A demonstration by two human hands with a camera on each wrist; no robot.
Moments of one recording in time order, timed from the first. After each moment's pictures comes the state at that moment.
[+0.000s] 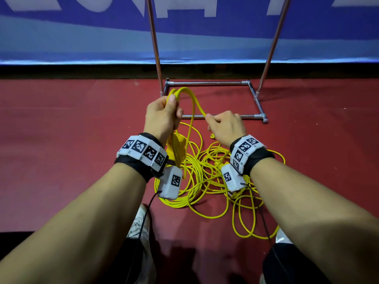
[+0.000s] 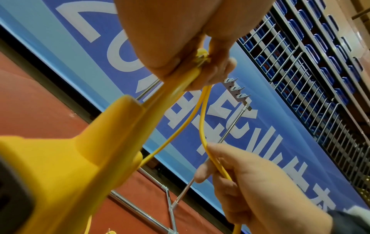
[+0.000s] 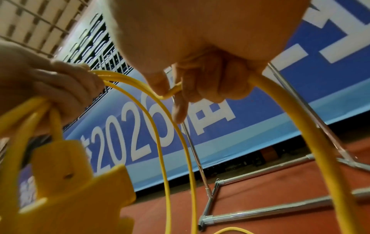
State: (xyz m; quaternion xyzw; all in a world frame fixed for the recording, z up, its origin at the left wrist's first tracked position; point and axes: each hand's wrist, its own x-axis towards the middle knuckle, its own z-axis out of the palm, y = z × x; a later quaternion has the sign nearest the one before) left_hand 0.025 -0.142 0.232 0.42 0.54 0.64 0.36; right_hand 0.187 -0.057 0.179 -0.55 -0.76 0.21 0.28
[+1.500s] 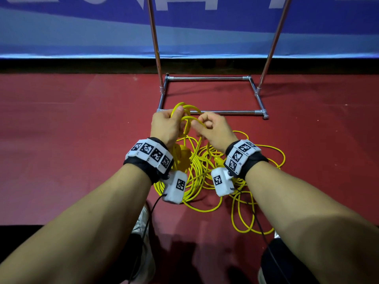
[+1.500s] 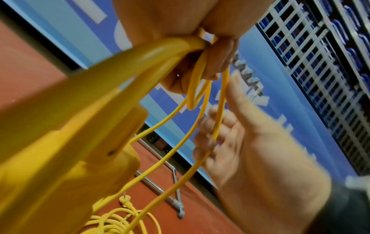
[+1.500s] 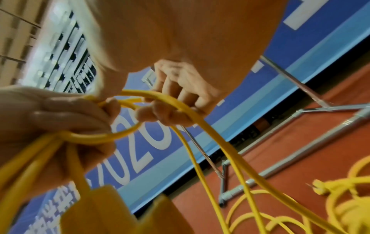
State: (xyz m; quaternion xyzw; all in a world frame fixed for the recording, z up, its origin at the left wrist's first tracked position) left_hand 0.032 -0.141 0.199 0.39 0.63 0.58 0.35; right_hand 0.172 -0.072 0.151 -0.36 -0.71 0.48 0.38
